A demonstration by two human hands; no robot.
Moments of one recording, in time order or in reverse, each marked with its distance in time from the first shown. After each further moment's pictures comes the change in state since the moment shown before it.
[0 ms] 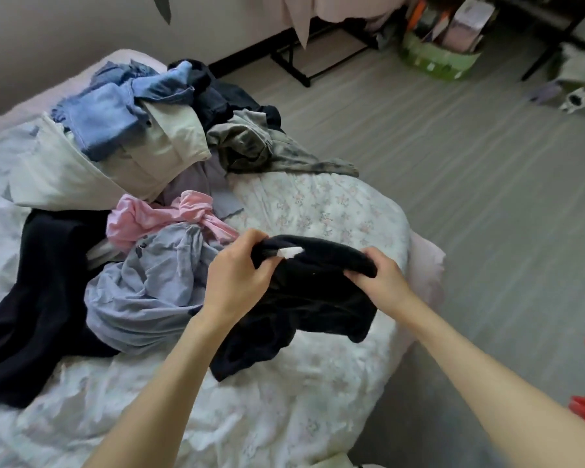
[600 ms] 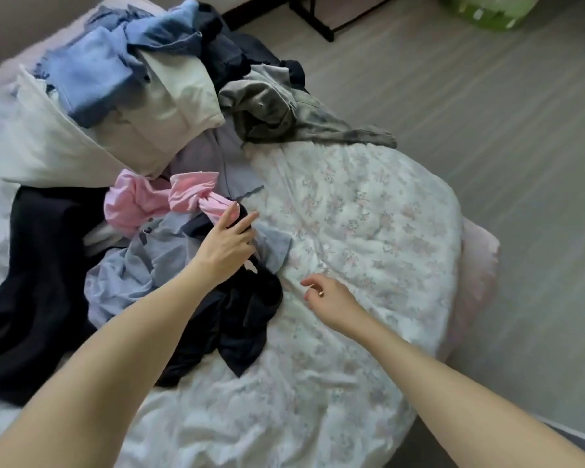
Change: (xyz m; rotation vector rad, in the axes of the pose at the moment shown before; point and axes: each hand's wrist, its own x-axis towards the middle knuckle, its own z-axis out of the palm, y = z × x) left_hand 0.076 -0.174 0.039 1.110 -0.529 0.604; right_hand 0.050 0.044 0.144 -0.145 -0.338 0.252
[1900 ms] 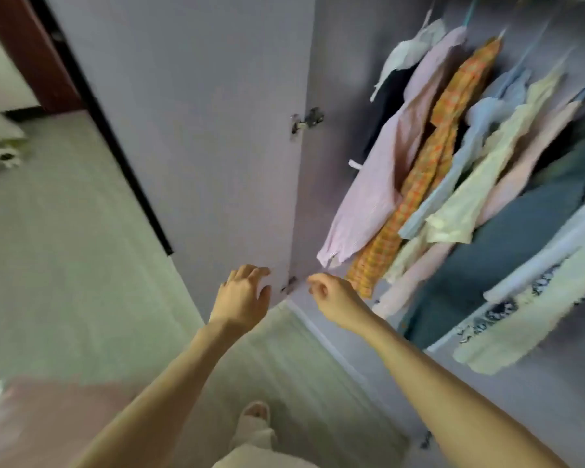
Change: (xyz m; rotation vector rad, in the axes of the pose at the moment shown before) left_hand -0.027 0.755 -0.419 -0.632 0.057 1.029; right_hand -0.696 0.385 -0.115 0.448 1.341 0.717
